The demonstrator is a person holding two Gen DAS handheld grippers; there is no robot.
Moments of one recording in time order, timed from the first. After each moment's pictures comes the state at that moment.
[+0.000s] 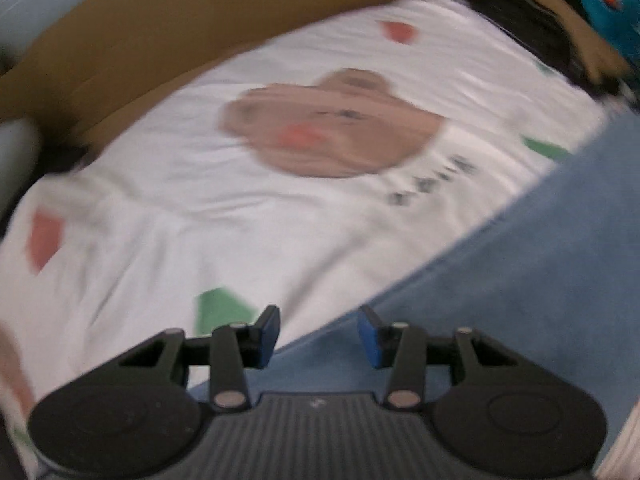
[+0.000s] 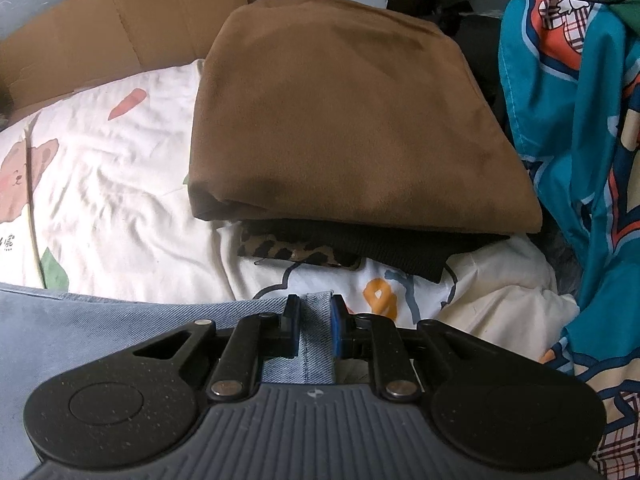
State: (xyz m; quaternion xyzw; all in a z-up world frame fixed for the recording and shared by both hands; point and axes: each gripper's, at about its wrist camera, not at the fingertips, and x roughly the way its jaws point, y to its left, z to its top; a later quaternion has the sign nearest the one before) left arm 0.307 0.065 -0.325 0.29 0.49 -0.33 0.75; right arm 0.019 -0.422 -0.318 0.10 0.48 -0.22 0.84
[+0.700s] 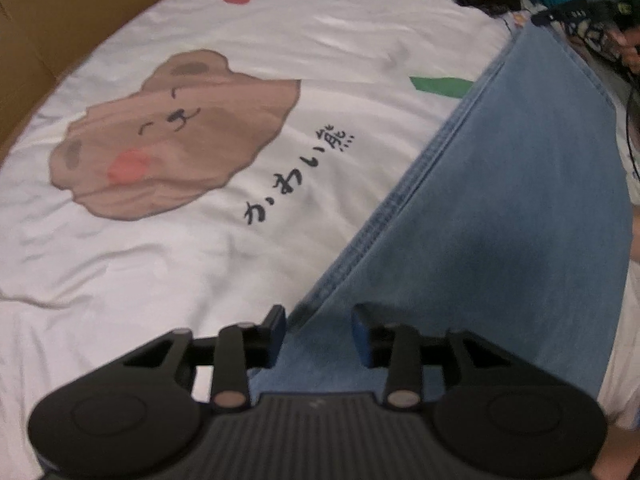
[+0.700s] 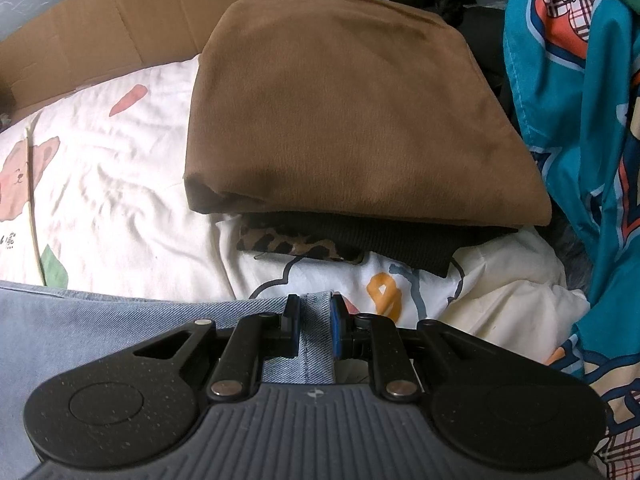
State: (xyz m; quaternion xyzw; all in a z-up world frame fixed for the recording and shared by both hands) left arm 0.298 0.000 -0.370 0.34 0.52 -0.47 0.63; right arm 0.016 -0.428 -0.327 0.11 0.48 -0.22 0.84
